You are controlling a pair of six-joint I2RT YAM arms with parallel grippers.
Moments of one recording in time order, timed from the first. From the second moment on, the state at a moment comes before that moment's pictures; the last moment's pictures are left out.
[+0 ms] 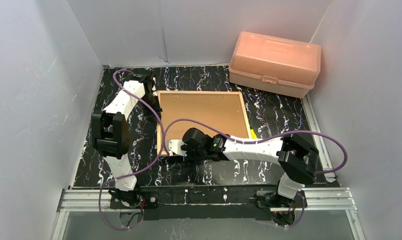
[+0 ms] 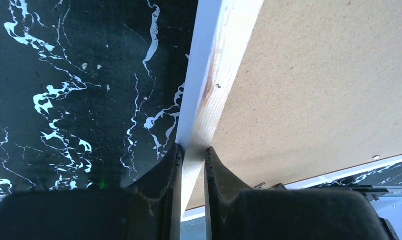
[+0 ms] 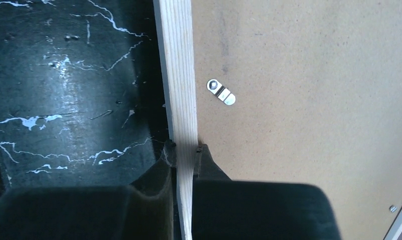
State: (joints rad) left arm -0.17 1.86 1.57 -1.21 0.11 -0.42; right arm 1.21 1.68 1.10 -0.29 0.05 -0.50
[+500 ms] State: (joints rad) left arm -0.12 1.81 1.52 -1.21 0.23 -0.44; right arm 1.21 1.57 0.97 -0.18 0.00 -0.55
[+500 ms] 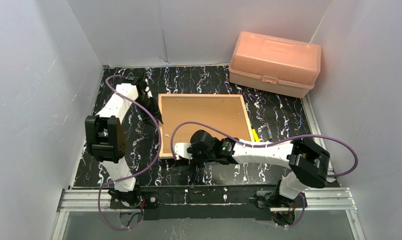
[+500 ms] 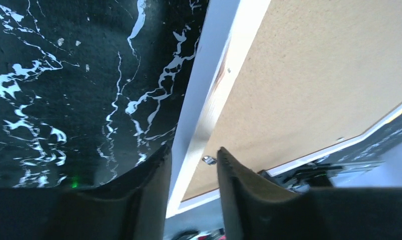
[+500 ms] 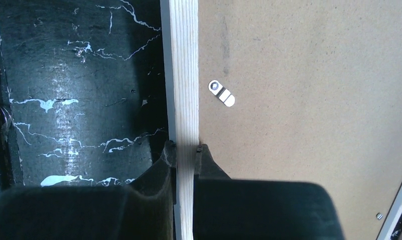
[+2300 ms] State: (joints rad) left arm 0.04 1.33 0.87 -0.75 0.67 -0.60; right arm 1.19 1.53 0.98 -0.19 -0.03 -0.55
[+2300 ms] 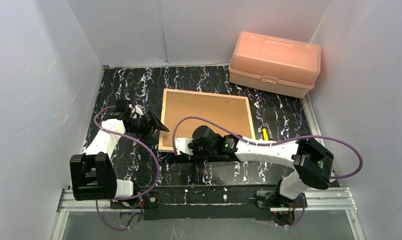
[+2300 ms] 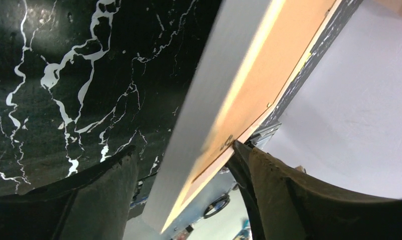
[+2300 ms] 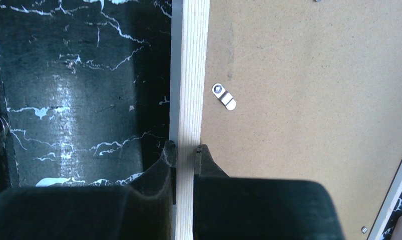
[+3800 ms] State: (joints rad) left arm 0.04 1.21 1.20 -0.99 0.60 -0.61; right arm 1.17 1.49 1.17 -0.02 0.07 -0.42
